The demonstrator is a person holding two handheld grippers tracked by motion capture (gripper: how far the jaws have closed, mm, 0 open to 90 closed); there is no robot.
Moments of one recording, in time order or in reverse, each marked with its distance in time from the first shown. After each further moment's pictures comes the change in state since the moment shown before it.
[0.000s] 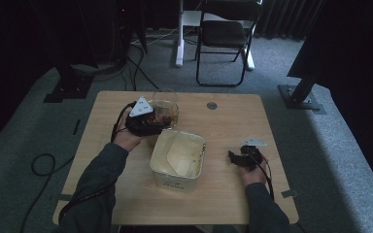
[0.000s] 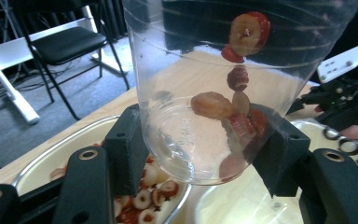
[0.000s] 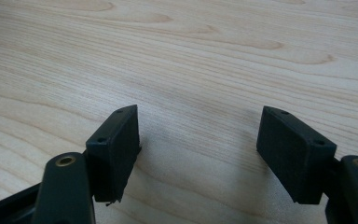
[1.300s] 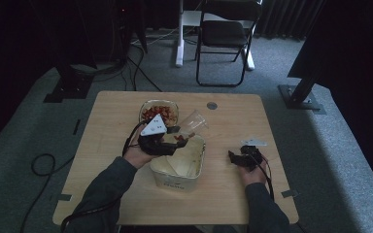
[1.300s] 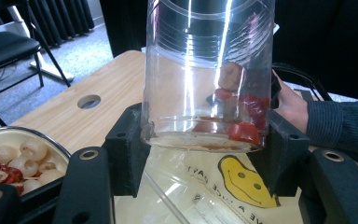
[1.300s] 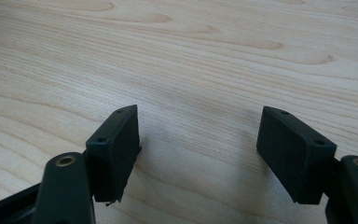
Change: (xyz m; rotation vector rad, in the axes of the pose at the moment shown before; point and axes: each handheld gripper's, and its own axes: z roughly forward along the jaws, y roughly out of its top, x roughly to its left) left arm -0.057 -0.008 0.003 0.000 -0.196 0.059; right arm 0.000 0.000 0.000 0.001 0.000 0.000
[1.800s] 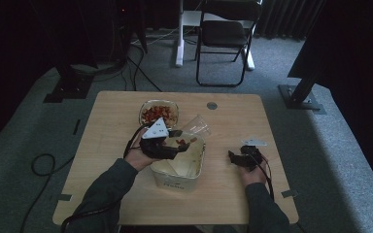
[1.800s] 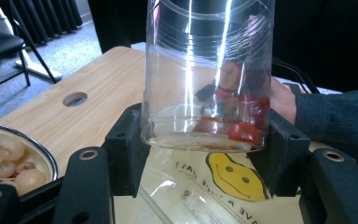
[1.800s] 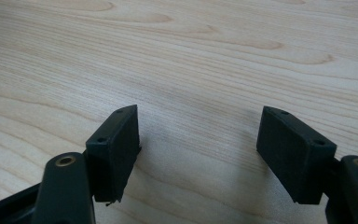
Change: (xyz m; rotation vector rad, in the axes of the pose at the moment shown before) left arm -0.005 -0.005 0.004 0.012 -0.039 0.013; right arm 0.000 0.000 0.000 0.000 0.001 0.000
